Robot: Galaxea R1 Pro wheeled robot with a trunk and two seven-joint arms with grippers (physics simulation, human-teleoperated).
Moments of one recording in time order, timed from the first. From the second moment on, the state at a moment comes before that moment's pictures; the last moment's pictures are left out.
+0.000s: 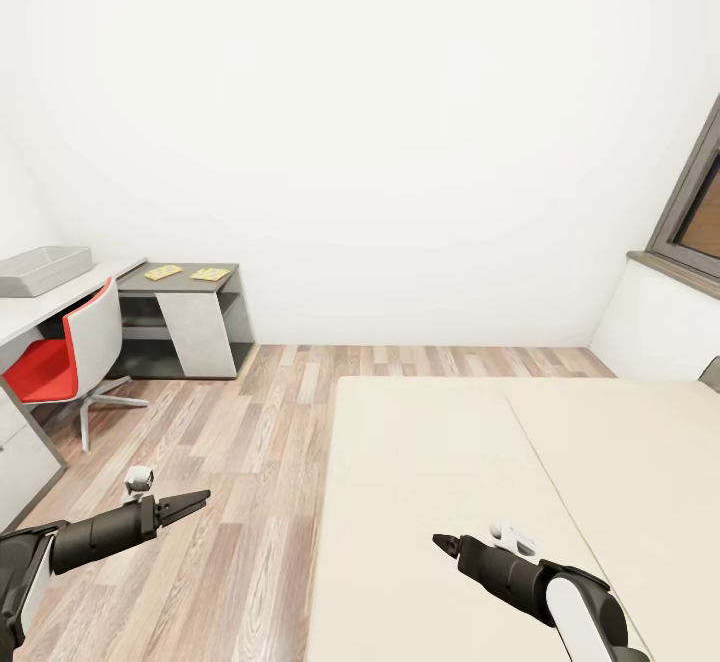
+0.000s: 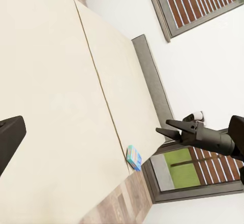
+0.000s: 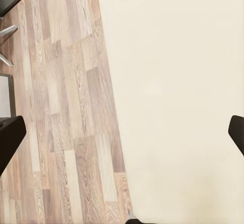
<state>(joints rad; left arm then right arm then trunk) -0.41 0.28 0.46 -0.94 -0.04 0.81 -1.50 -0.10 -0.02 -0.03 -1.50 -0.71 0.88 -0.10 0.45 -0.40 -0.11</state>
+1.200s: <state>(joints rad) -0.41 0.28 0.46 -0.94 -0.04 0.81 -1.50 -0.10 -0.02 -0.03 -1.50 -0.71 0.88 -0.10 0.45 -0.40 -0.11</state>
